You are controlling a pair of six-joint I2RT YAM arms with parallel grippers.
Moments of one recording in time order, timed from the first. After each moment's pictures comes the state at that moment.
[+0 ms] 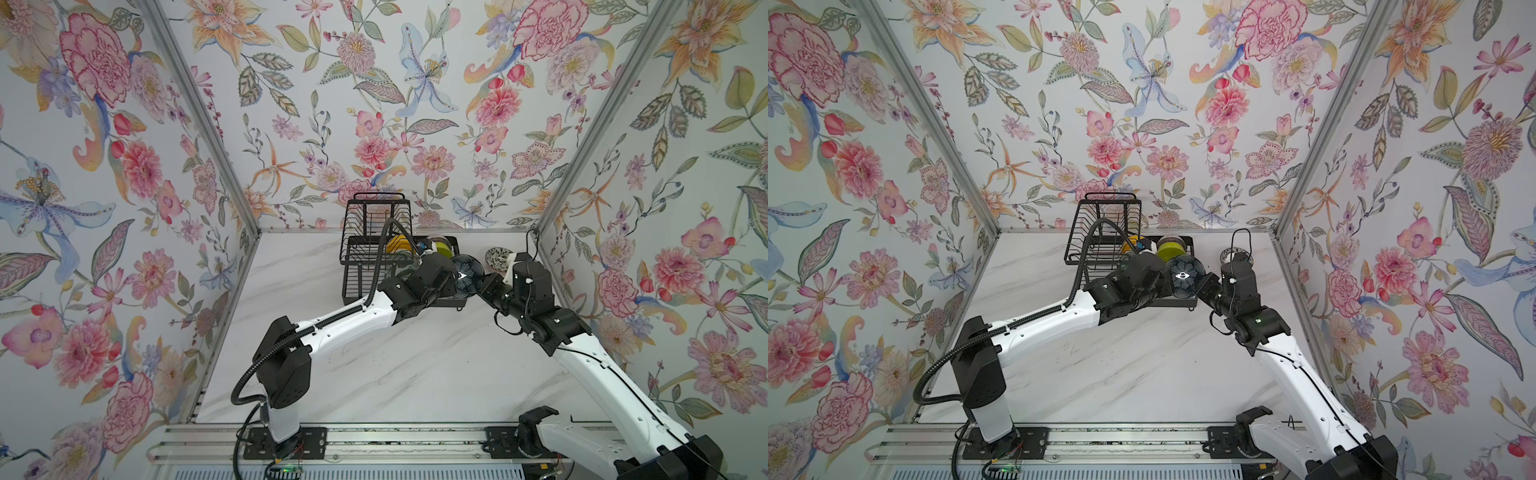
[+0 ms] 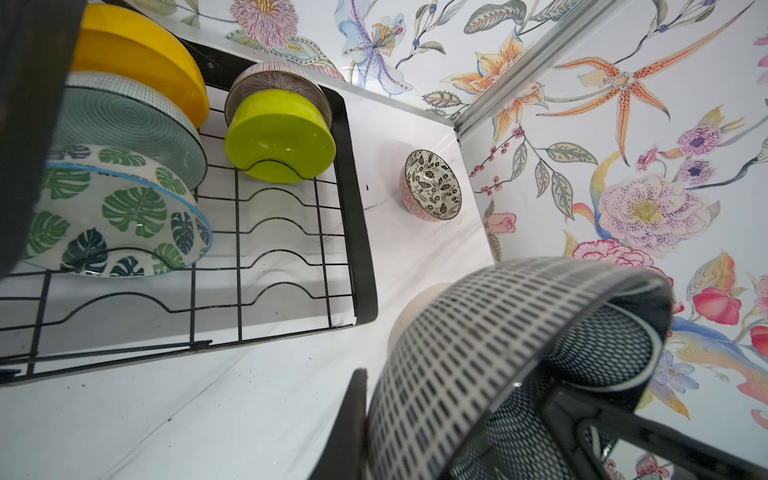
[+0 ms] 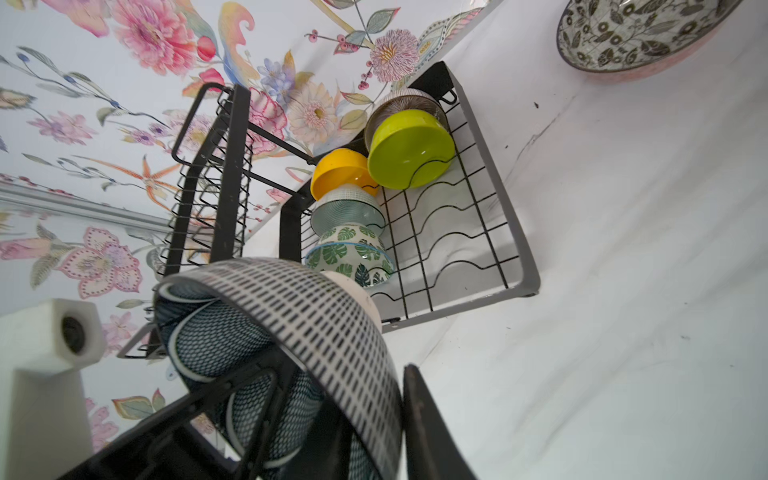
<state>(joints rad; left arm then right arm) -0.96 1.82 1.60 -0.35 -0.28 -0.84 0.36 1.04 0.94 -0.40 -0.05 0.89</state>
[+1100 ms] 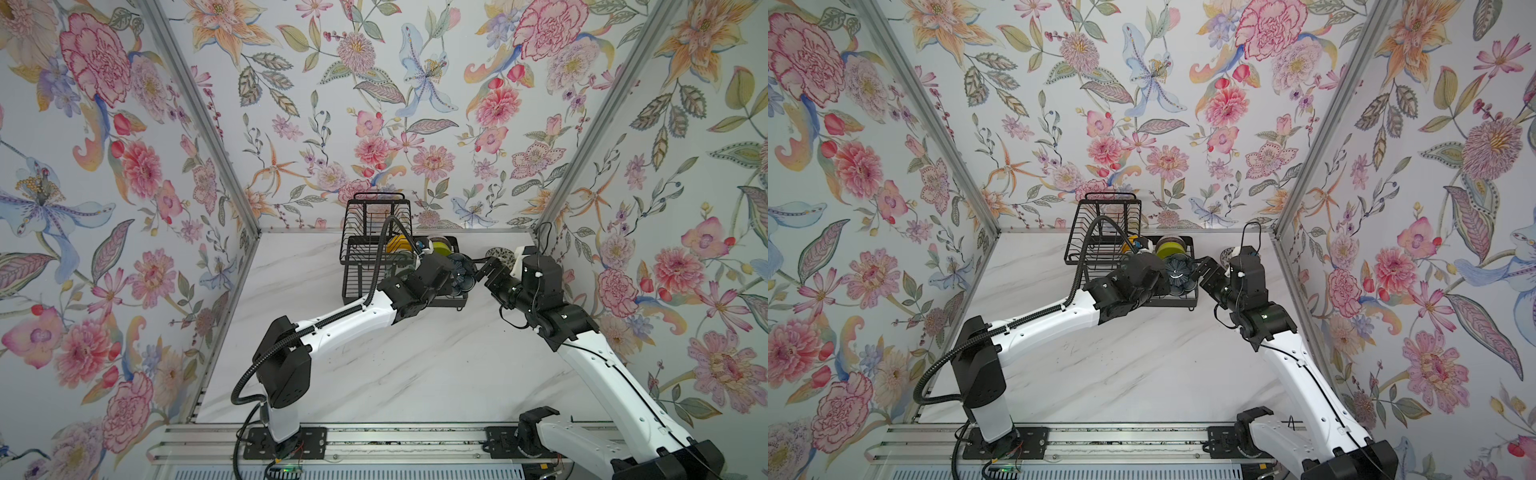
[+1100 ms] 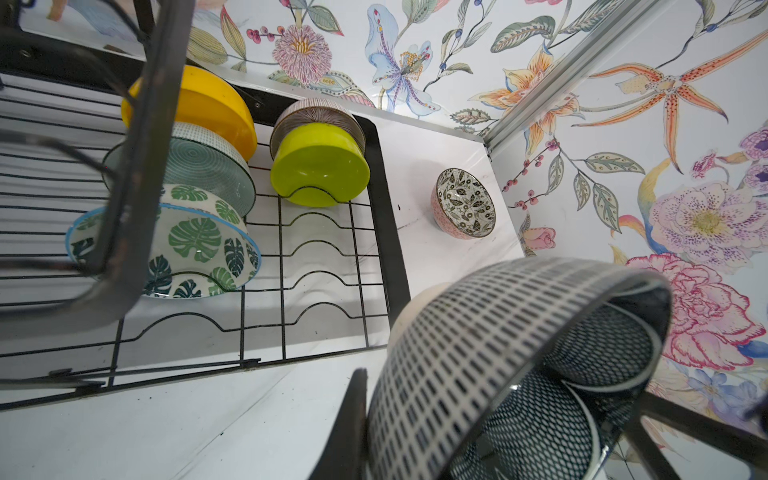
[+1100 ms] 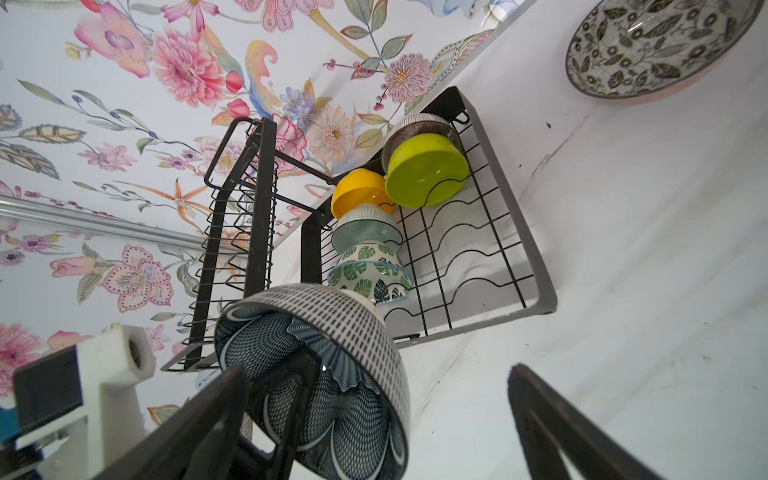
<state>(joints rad) -0.96 1.82 1.60 -0.37 -0.38 -0.77 0.28 1.04 1.00 -0.41 -0.12 0.92</state>
